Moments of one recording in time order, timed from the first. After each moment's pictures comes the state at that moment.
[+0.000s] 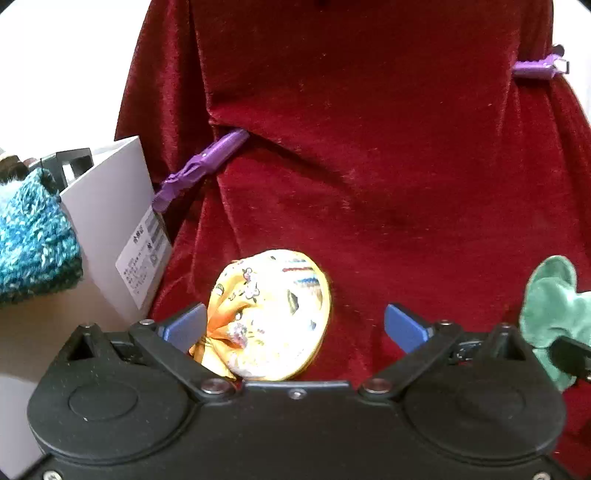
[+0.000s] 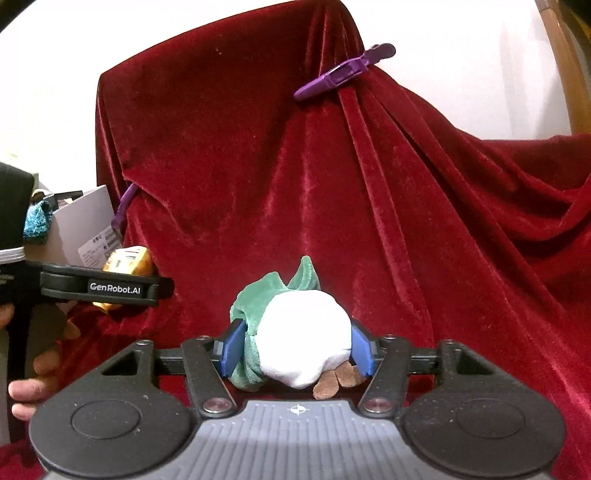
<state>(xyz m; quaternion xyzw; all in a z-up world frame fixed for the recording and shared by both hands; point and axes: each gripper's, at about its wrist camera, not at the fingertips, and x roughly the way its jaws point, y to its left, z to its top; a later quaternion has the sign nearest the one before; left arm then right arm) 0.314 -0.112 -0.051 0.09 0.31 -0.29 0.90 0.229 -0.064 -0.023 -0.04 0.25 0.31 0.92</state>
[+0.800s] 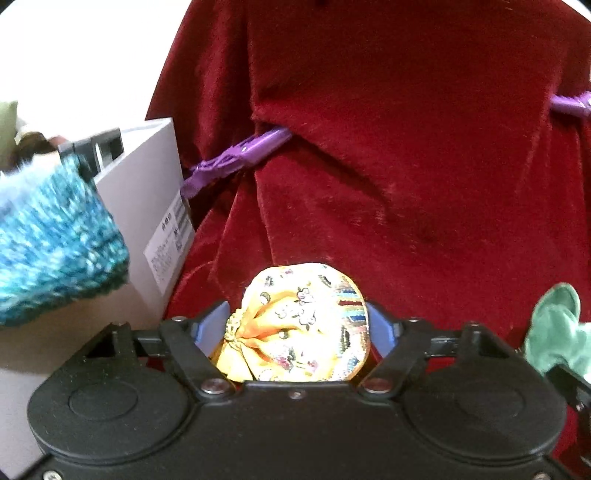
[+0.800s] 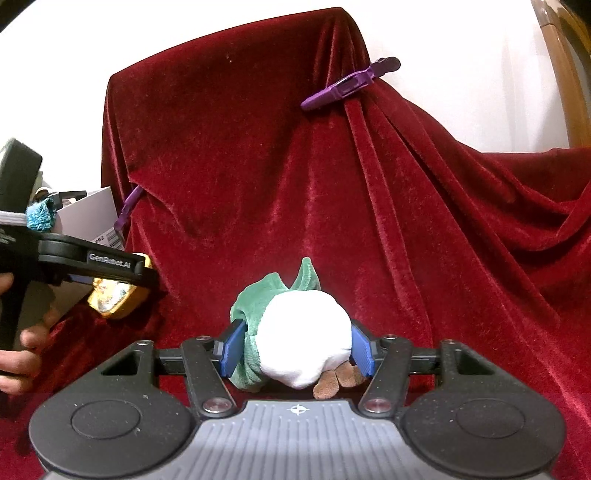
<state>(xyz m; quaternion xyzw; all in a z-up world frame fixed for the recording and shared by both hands) 0.312 -0.095 -0.032 0.07 0.35 -0.27 0.89 0.228 -0.063 -0.025 -0.03 0.23 0.32 0.92</state>
